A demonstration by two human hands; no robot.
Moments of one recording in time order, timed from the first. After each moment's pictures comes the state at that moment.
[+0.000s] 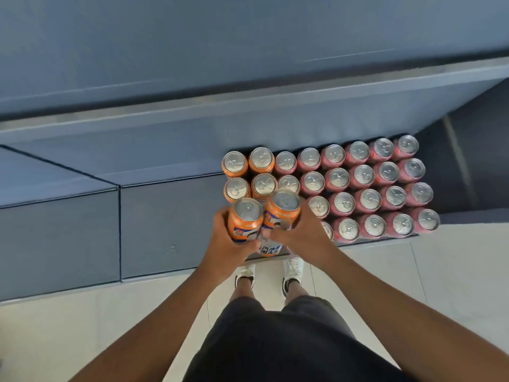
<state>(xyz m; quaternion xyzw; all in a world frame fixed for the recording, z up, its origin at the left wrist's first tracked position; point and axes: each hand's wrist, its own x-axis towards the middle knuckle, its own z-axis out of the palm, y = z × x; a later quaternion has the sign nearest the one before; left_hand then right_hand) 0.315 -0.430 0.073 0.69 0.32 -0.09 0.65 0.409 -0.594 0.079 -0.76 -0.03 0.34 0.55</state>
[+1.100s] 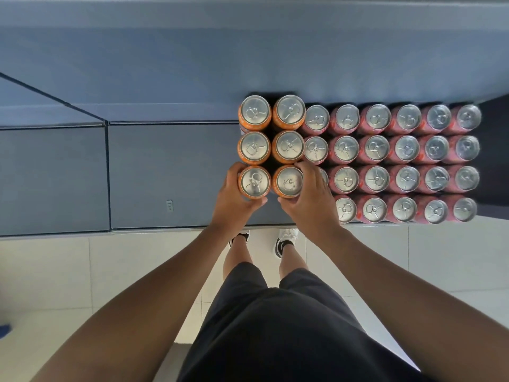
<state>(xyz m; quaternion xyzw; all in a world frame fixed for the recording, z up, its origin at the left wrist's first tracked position) 0.322 -0.417 -0.017 0.75 0.34 -0.05 0.56 0.403 -0.576 0.011 -0.93 -0.19 0.19 0.26</state>
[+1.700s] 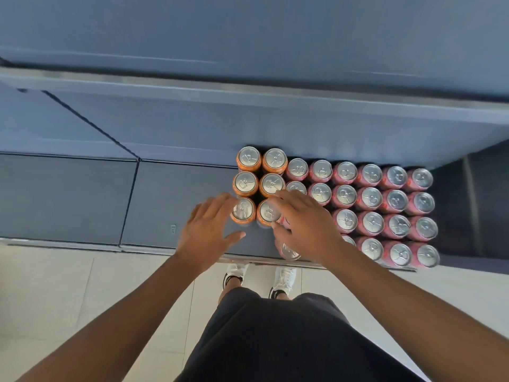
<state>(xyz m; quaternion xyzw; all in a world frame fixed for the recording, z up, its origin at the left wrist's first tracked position) 0.291 -0.416 0.084 0.96 0.17 -0.03 0.21 0.438 -0.605 0.097 -0.86 -0.47 0.12 0.14</state>
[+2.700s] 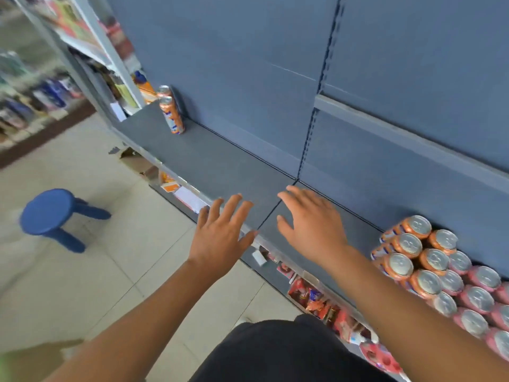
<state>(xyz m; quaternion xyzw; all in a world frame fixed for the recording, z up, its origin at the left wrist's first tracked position) 0.010 -0.297 0.169 0.90 0.43 0.09 0.02 0.210 -0.356 0.183 -0.74 -0.65 0.06 0.12</state>
